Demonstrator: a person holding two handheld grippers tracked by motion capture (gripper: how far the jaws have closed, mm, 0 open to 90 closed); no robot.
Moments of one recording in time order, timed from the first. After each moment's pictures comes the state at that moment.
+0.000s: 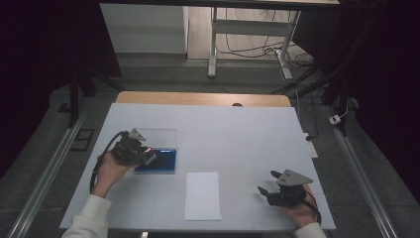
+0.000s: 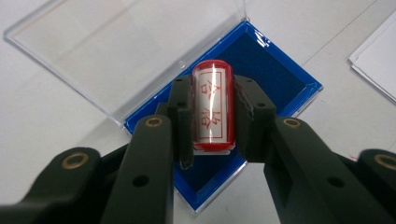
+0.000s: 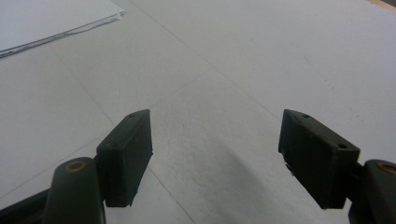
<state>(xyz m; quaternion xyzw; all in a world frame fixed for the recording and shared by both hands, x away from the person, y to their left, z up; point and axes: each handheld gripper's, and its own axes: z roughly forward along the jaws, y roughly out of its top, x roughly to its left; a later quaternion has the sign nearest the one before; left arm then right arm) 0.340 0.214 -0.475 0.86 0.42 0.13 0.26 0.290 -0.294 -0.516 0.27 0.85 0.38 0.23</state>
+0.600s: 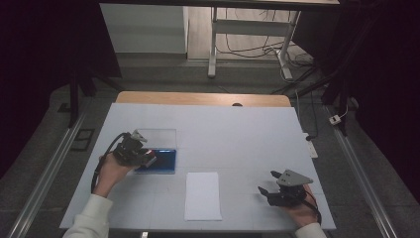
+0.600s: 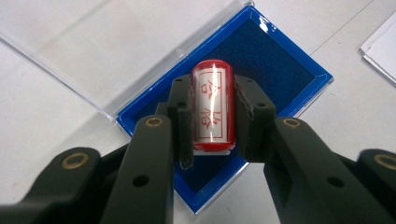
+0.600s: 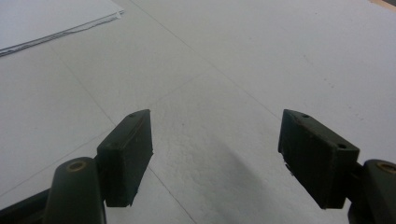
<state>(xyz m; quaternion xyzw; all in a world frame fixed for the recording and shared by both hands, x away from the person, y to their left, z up) 0.345 0.214 -0.484 0.86 0.42 0.12 0.26 0.290 -0.295 -0.517 0.27 0.85 0.38 0.23</state>
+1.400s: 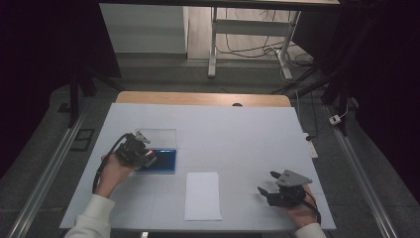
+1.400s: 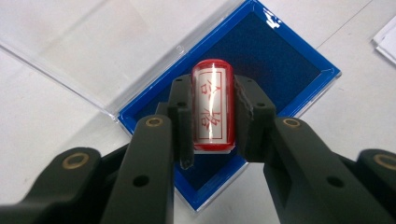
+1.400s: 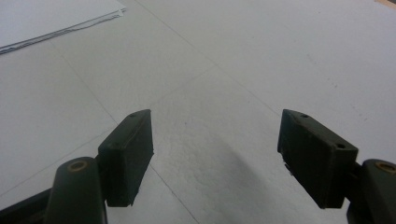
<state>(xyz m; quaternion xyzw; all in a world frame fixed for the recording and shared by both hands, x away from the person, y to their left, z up) 0.343 0.203 -0.484 0.87 0.42 0.14 0.22 0.290 -0.294 -0.517 0.27 0.86 0.38 0.23</state>
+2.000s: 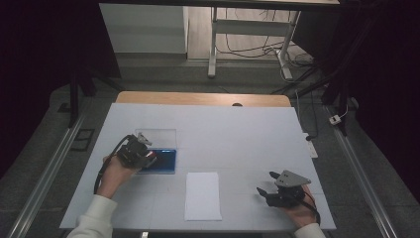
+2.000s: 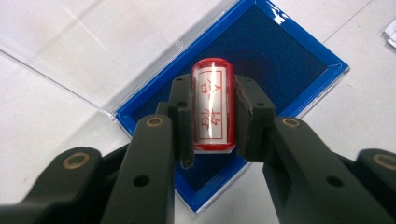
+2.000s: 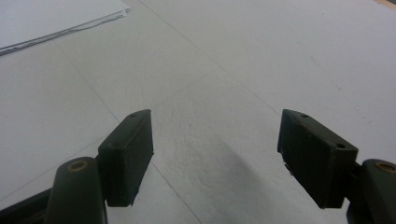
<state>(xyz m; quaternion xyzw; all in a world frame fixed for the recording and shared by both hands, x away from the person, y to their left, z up) 0.342 0.202 -0.488 0.87 0.42 0.14 0.22 0.288 -0.291 -0.517 0.27 0.86 0.38 0.23</state>
